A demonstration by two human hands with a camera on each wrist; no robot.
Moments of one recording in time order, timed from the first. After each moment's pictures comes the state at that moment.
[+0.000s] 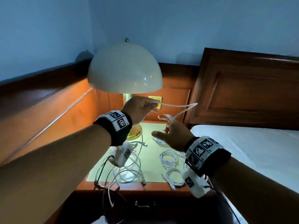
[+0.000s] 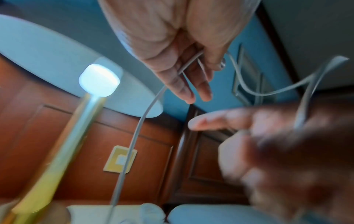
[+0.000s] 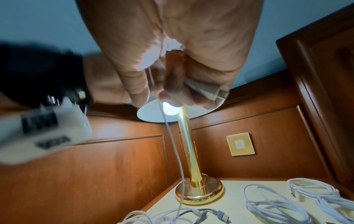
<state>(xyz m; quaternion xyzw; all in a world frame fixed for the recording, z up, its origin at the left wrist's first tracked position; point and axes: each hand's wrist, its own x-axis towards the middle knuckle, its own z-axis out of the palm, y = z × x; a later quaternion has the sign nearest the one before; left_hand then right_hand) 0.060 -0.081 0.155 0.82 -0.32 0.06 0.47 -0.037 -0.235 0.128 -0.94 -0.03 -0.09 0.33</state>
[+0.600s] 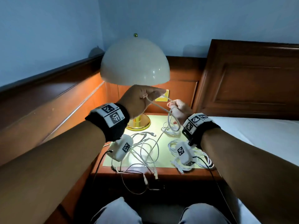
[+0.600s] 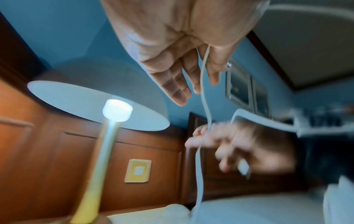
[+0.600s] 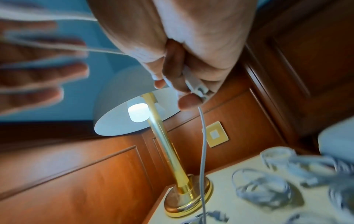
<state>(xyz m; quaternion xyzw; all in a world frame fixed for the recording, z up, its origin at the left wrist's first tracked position) 0.002 -0.035 0.181 0.78 -0.40 0.09 0.47 0.008 -0.230 0.115 -0.84 0.06 -0.24 0.48</state>
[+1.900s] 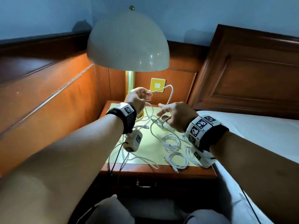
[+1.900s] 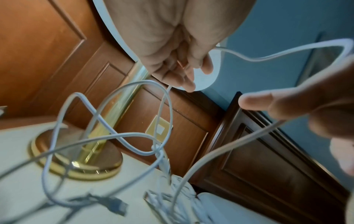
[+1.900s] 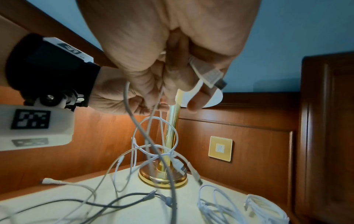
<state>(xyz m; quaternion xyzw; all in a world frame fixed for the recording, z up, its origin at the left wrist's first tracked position) 0.097 -0.090 0.088 0.78 -0.15 0.04 0.61 -0.003 -0.242 0.111 -0.99 -0.06 -0.07 0.11</state>
